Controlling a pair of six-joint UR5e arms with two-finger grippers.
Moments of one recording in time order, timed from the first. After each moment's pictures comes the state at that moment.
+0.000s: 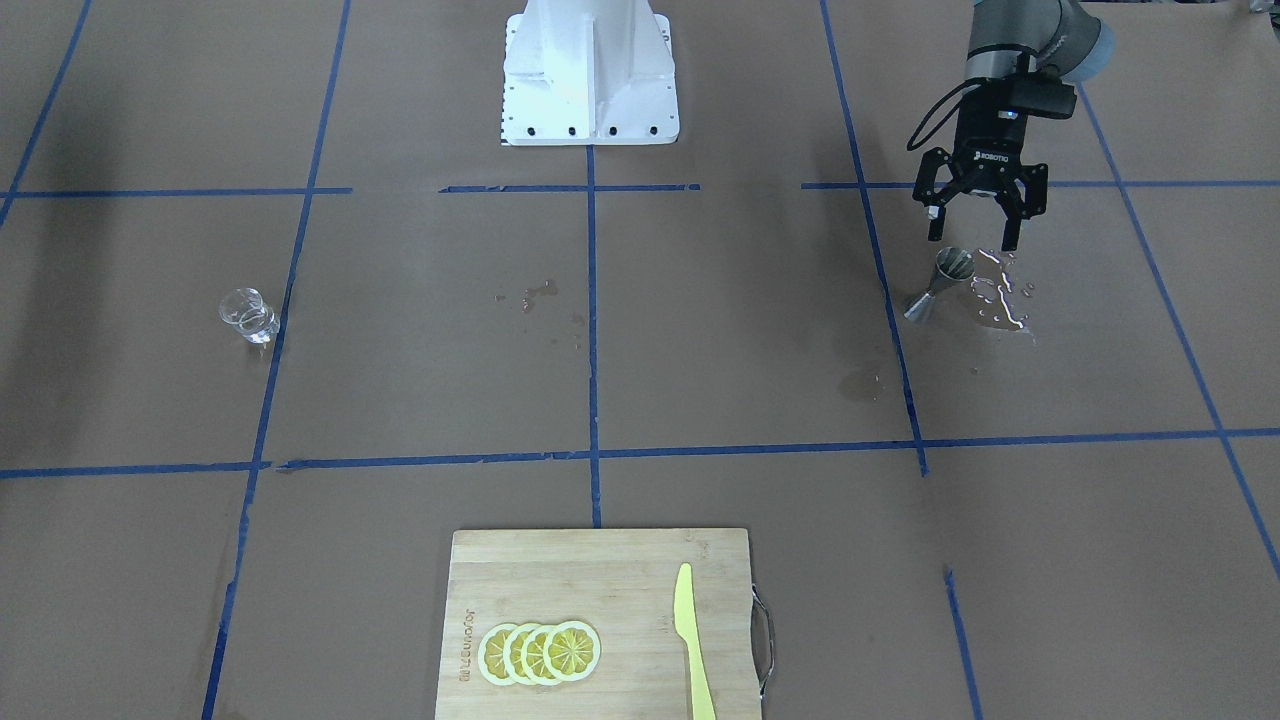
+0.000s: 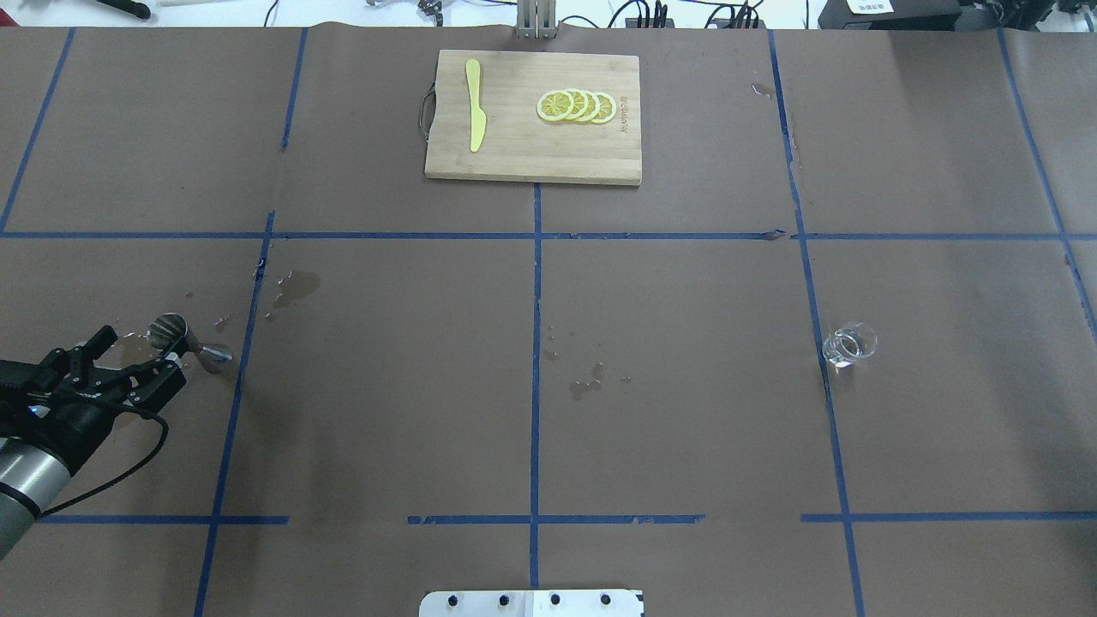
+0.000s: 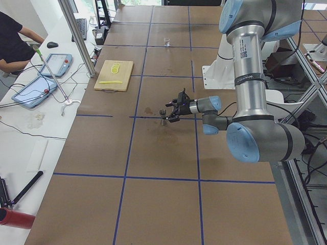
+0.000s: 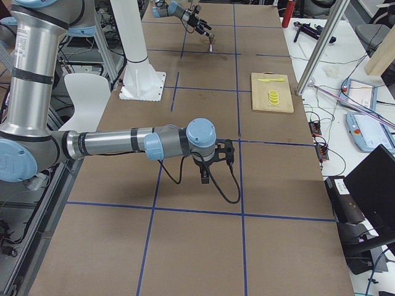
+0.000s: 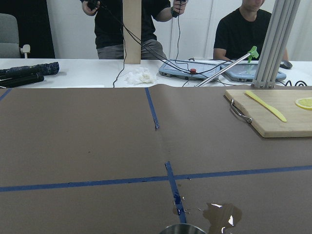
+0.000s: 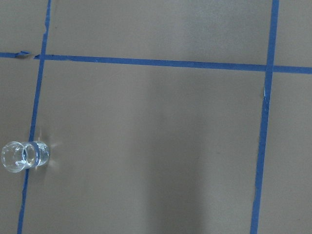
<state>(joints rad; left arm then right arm) -0.16 -1.28 -1.84 -2.80 -0.64 -1.15 1.49 -1.79 1.91 -1.47 2.52 0.12</state>
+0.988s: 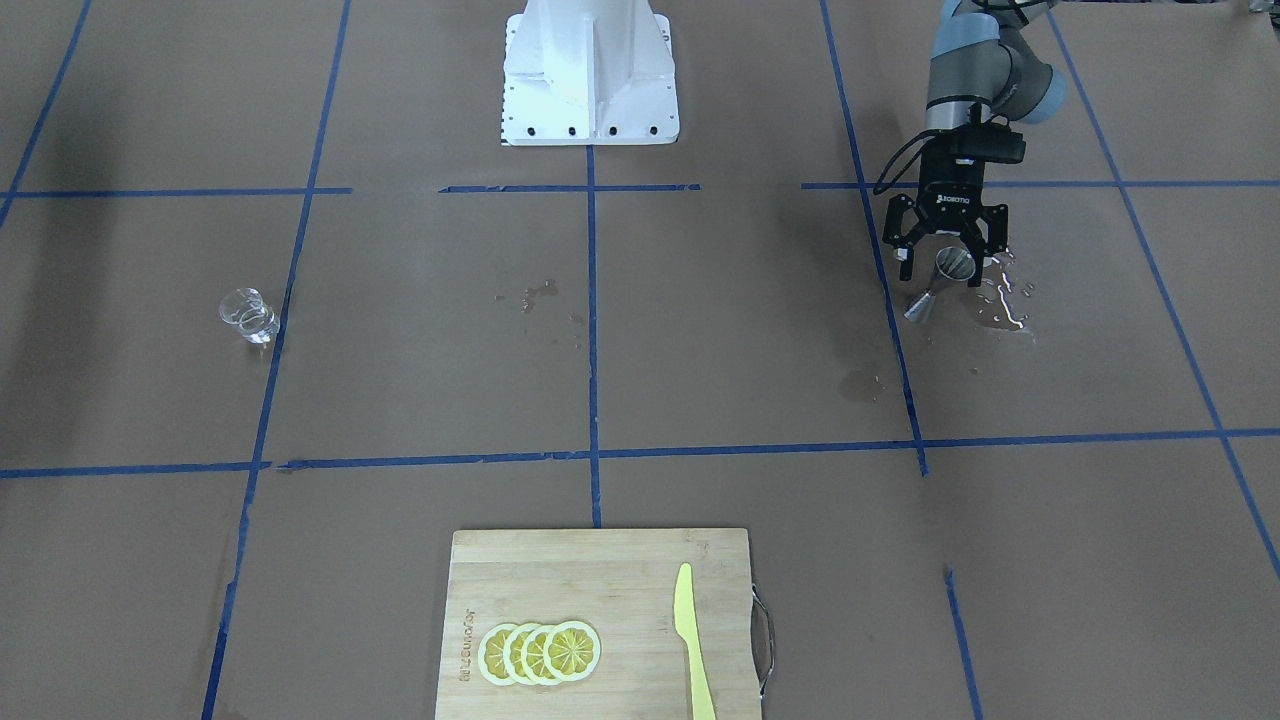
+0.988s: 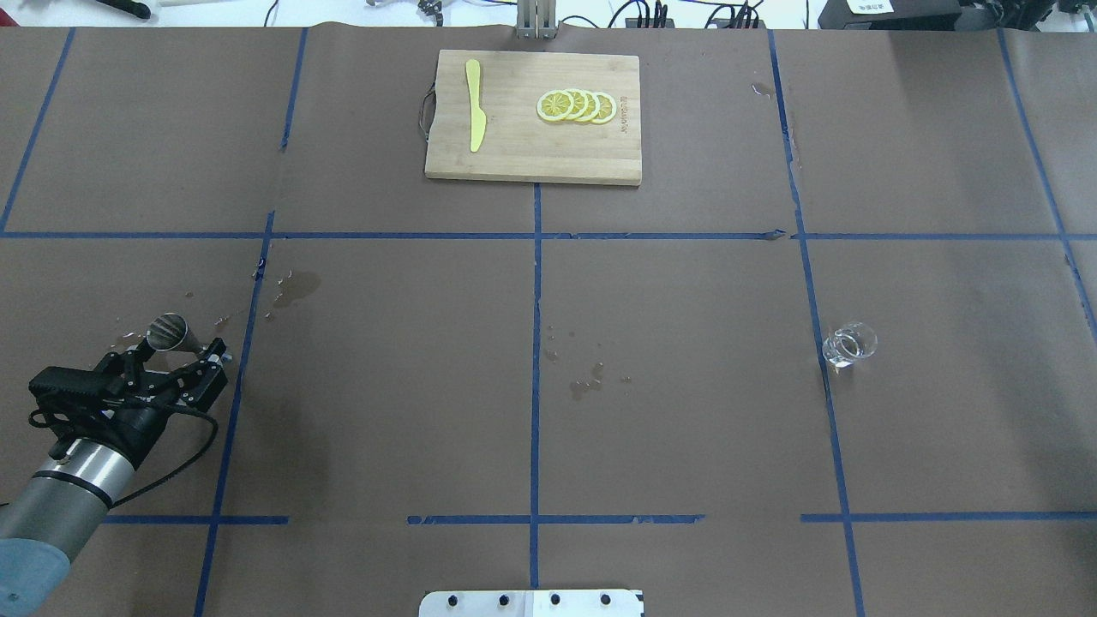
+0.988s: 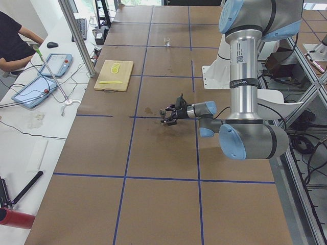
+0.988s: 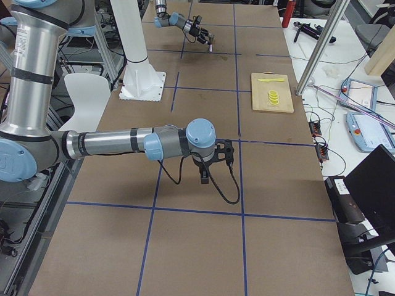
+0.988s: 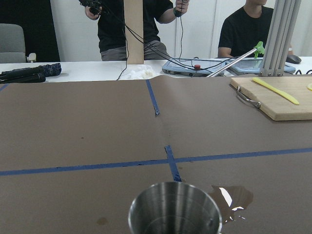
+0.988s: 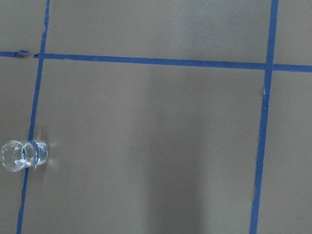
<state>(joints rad) -0.16 -1.41 -1.67 -2.80 -0.61 -1.15 1.49 -1.80 1.91 -1.47 2.52 0.12</state>
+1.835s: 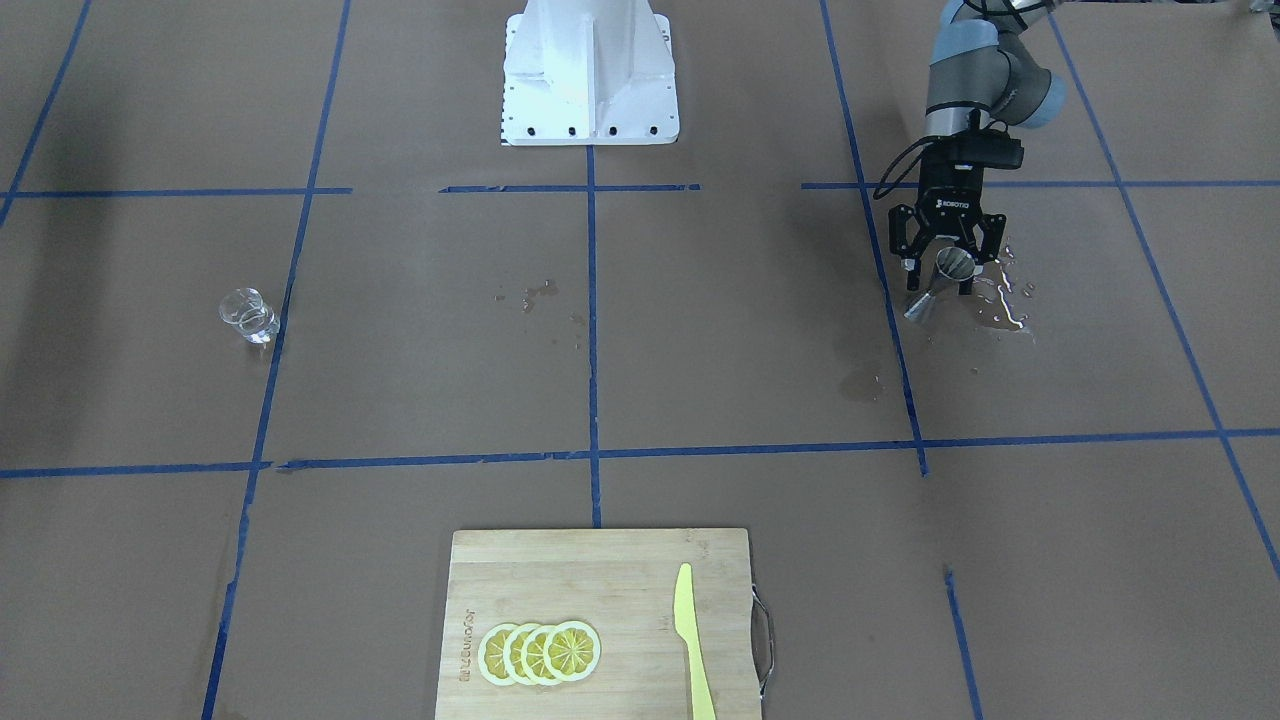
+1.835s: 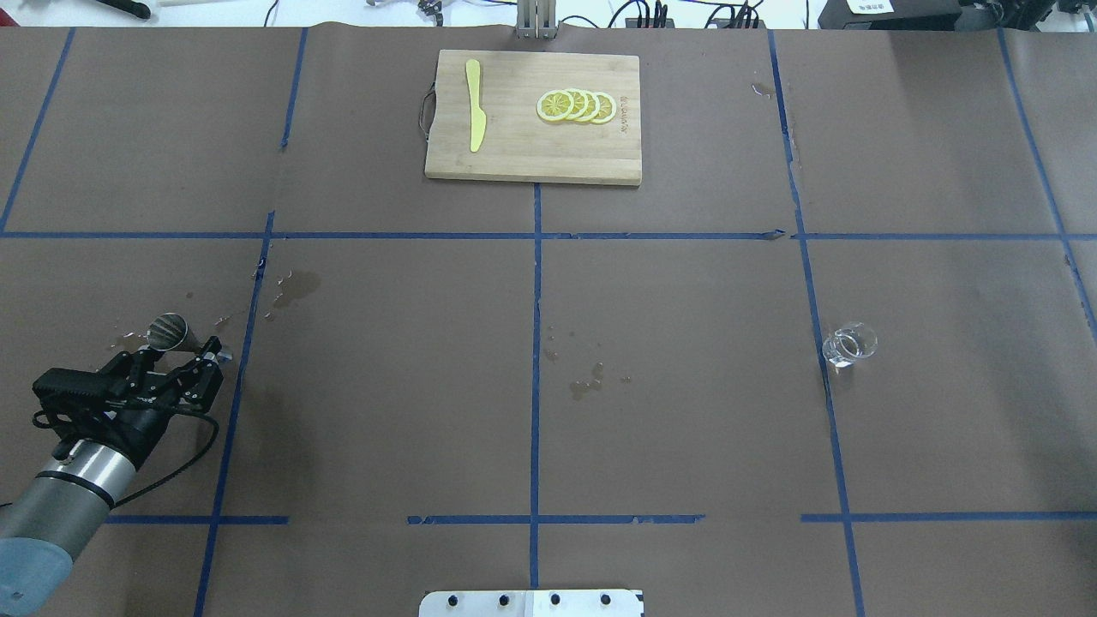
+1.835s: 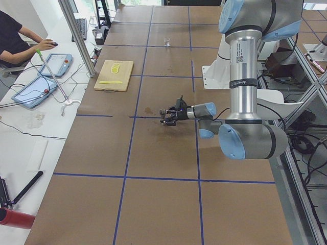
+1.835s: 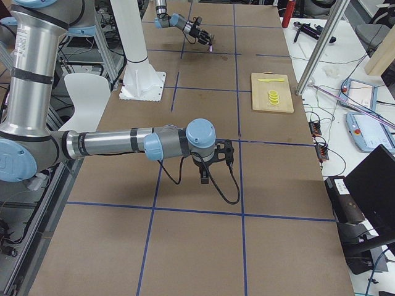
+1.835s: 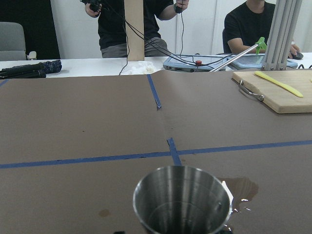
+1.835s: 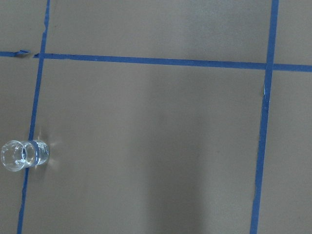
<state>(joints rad) -0.16 -1.42 -1.65 -2.81 -0.61 -1.15 1.49 -1.80 1.91 -1.47 2.53 0.12</state>
